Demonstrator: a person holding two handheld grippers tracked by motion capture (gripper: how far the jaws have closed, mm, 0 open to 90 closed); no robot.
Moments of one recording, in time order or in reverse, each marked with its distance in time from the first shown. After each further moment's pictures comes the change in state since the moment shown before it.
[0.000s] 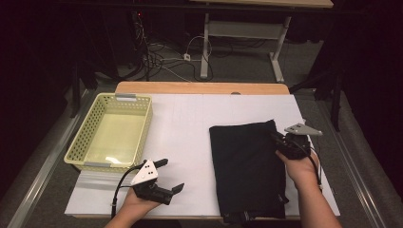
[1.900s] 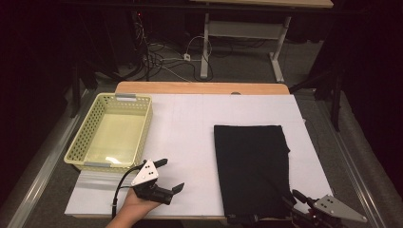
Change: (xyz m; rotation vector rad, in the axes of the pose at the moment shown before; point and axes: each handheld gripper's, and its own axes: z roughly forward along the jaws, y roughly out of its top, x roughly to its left) left arm -0.001 0.000 0.000 0.004 0.021 0.005; right arm 0.047 -0.126 -0.132 -0.074 0.173 0.033
